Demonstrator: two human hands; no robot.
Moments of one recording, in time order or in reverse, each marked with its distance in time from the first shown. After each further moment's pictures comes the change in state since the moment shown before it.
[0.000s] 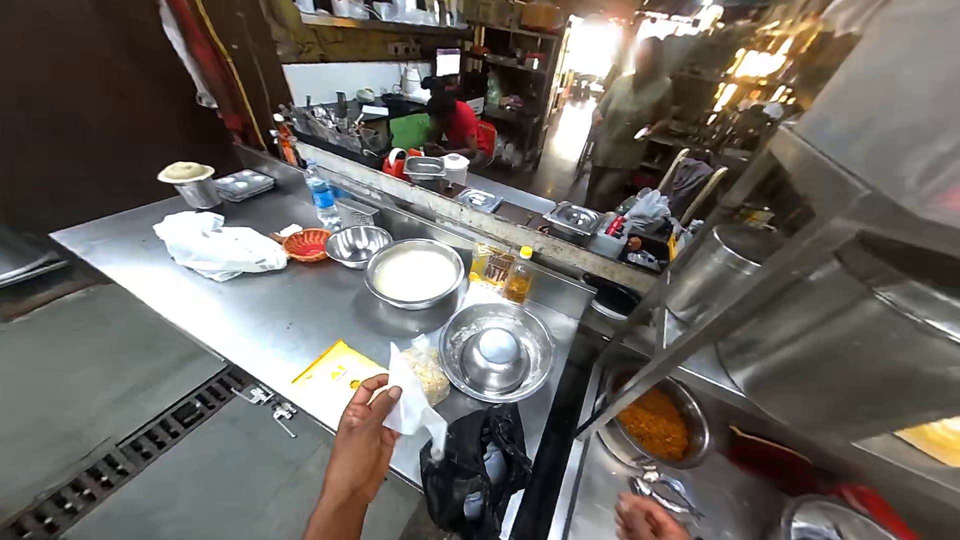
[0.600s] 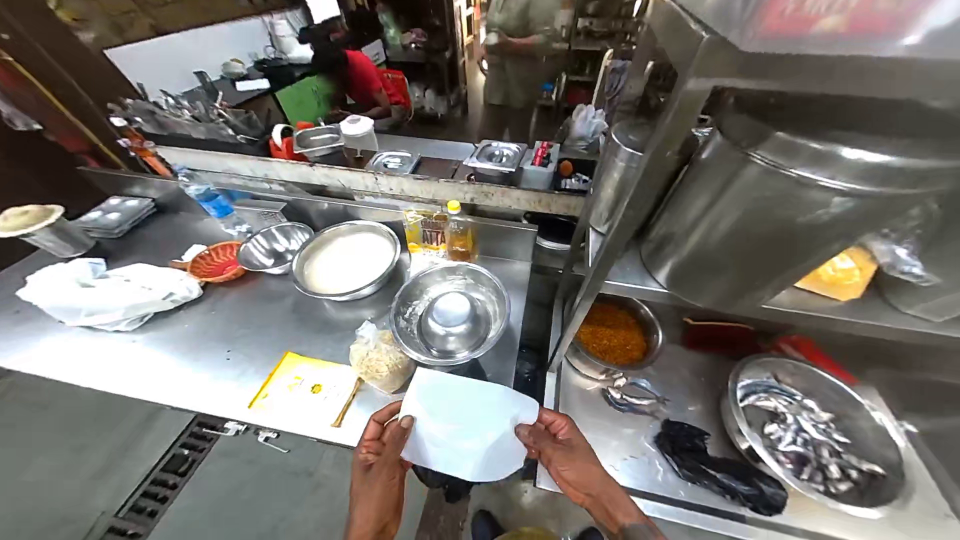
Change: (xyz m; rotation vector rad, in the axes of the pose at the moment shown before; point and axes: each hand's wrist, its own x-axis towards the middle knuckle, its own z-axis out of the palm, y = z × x) left_hand -0.070 -0.059 0.035 0.210 -0.108 -0.121; right_hand -0.001 -0.051 0.075 0.675 -0.441 0.099
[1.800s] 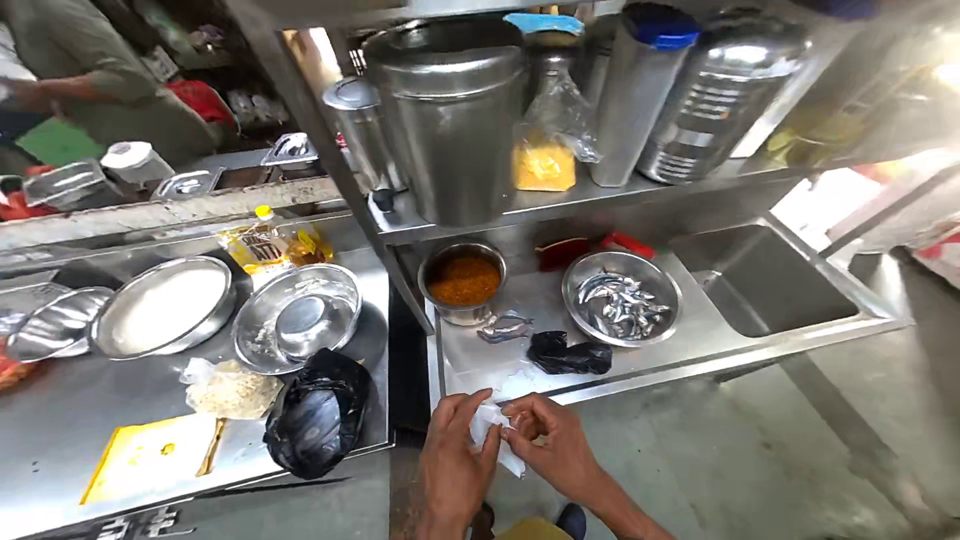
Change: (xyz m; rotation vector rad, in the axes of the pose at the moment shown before) left_hand -0.219 -0.110 0.216 1.023 -0.557 0.562; right_hand -0.262 -0.049 -0.115 -0.773 0.448 -0.386
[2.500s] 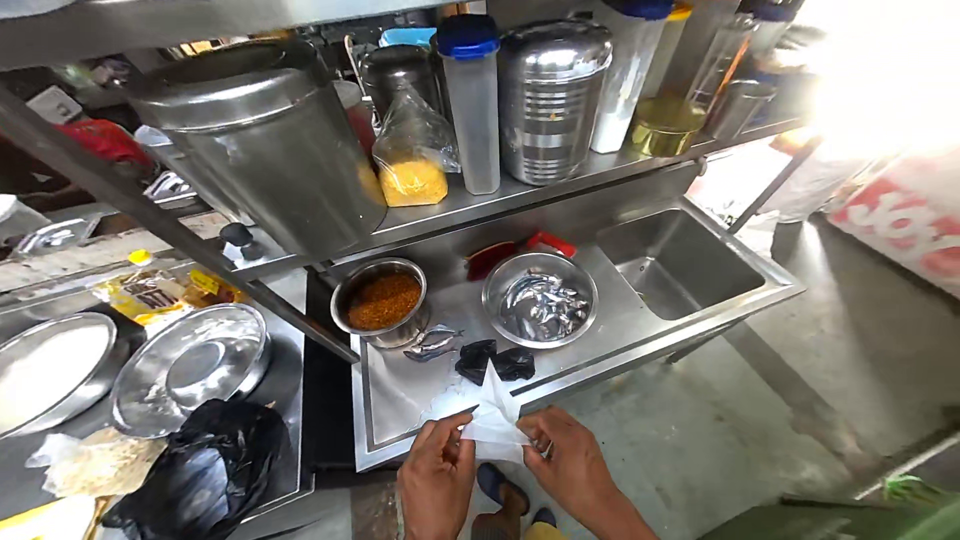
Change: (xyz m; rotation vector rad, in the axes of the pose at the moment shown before) left_hand -0.010 0.108 0.118 -0.062 0.066 0.067; right_hand -0.072 0.031 -0.168 -0.530 0.157 0.161
